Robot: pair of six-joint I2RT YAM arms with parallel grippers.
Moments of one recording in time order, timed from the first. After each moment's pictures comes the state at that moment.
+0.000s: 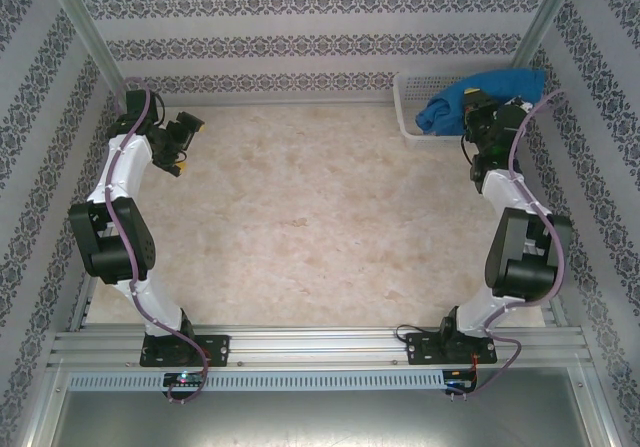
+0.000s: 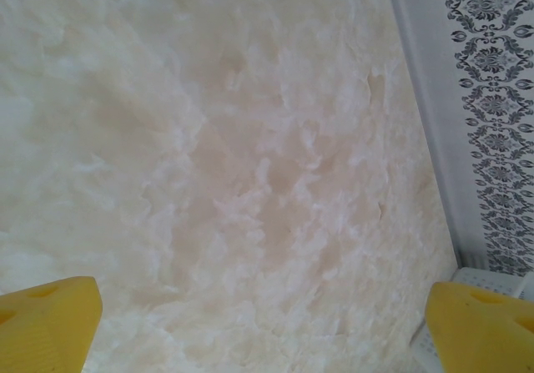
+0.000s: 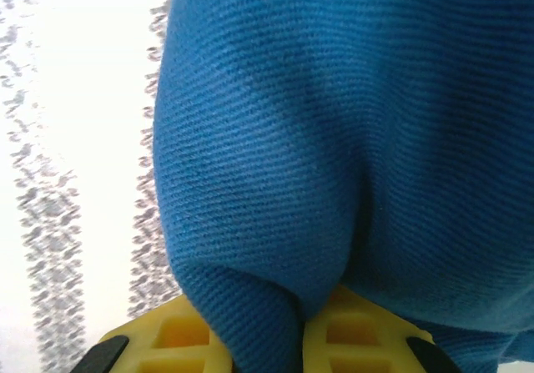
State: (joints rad) left arm 0.21 1.80 1.57 -0.75 0.34 -0.92; right arm -0.22 1.68 1.11 0.50 -0.29 1.32
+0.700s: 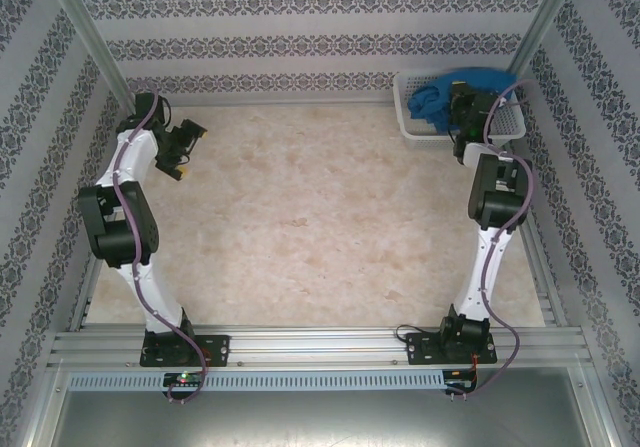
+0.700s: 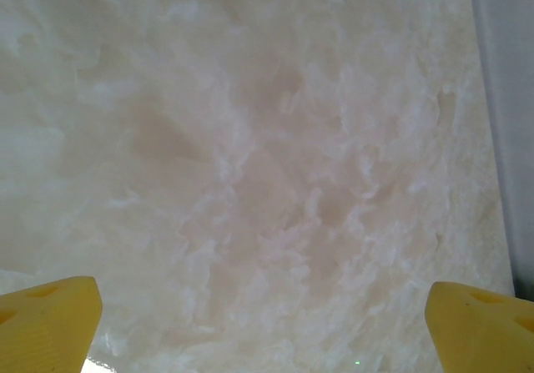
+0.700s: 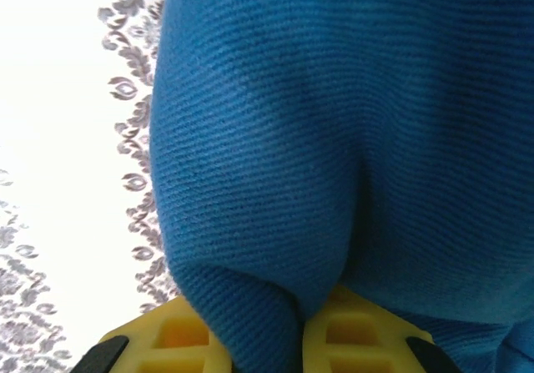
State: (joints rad) left arm 0.21 1.95 1.64 -0.78 0.29 -0.89; right arm -0.21 2.38 1.69 0.65 -0.26 1.48
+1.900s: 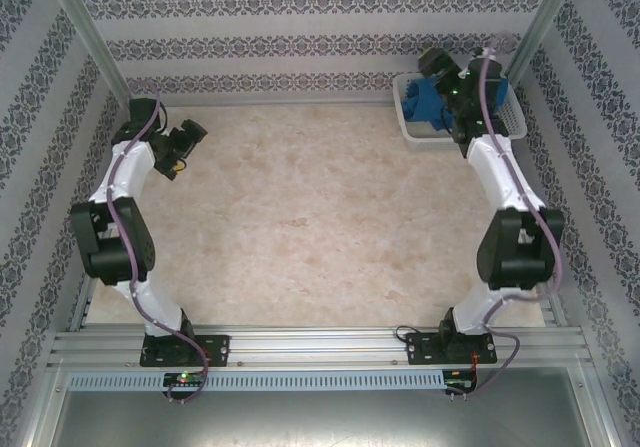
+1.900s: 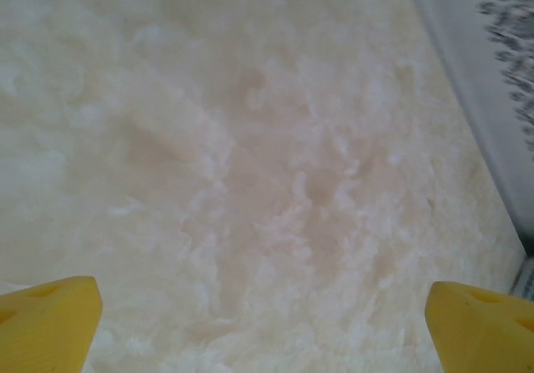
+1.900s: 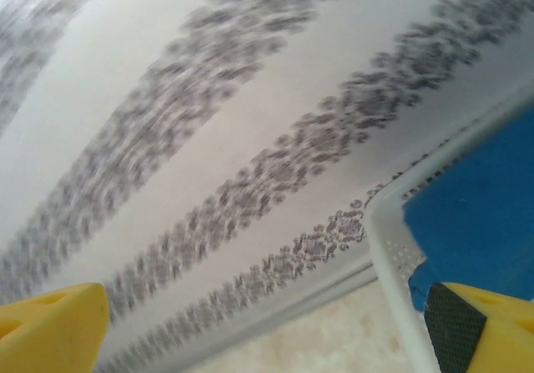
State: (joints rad) left arm 0.21 1.75 1.45 -0.63 0.30 -0.70; right arm 0.01 1.66 1.48 0.00 -0.14 0.67
